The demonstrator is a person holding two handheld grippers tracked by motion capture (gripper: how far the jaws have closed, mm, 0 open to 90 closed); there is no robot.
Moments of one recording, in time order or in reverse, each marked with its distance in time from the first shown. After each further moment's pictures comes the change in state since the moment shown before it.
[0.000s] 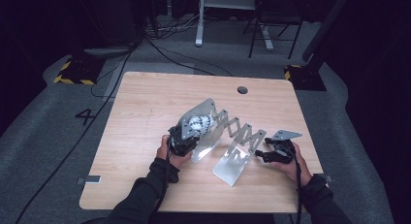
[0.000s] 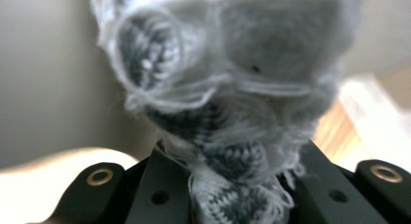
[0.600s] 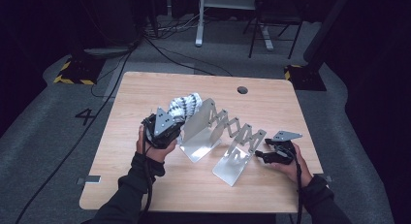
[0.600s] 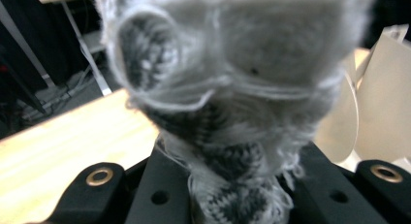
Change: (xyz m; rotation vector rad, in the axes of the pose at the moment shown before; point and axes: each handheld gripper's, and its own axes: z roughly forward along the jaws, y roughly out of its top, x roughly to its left) left arm 0.019 0.036 -0.085 -0.222 0.109 0.030; right arm 0.001 -0.002 -0.002 -0.005 0.004 -0.003
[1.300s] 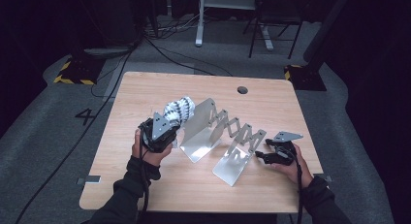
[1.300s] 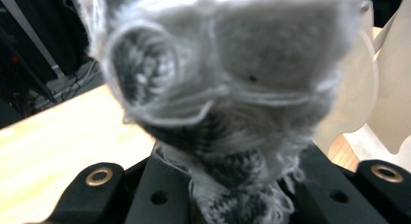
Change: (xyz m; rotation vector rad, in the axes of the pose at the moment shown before) left arm -0.005 -0.015 -0.001 0.051 0.013 0.033; right arm 0.001 -0.001 -0.002 -0.001 -0.003 0.000
